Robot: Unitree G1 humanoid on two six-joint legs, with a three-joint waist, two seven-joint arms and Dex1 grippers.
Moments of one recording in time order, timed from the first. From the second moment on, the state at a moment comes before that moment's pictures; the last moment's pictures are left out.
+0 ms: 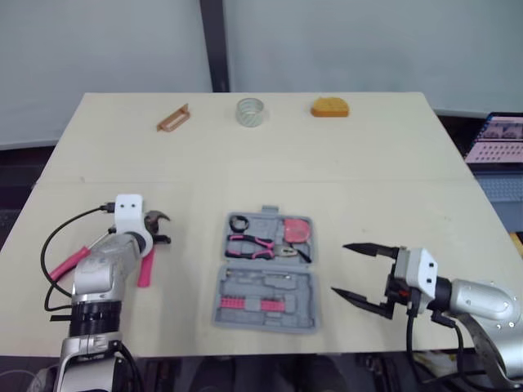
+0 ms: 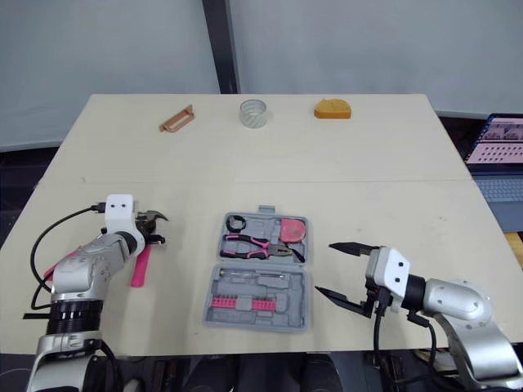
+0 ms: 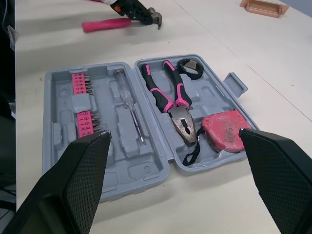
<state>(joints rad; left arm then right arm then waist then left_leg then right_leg) -0.39 0.45 0.23 0.13 -0.26 0.82 -0.01 0.15 -0.74 -0.14 -0.38 0.40 0.04 1.03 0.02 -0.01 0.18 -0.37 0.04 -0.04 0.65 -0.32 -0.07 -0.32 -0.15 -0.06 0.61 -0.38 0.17</state>
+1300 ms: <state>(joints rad) -0.68 0.68 -0.54 -0.37 -0.28 0.90 -0.92 0.16 -0.78 -0.13 -0.31 0.39 0.00 1.11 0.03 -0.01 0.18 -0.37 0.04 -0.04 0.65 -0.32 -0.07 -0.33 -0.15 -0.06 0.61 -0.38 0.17</state>
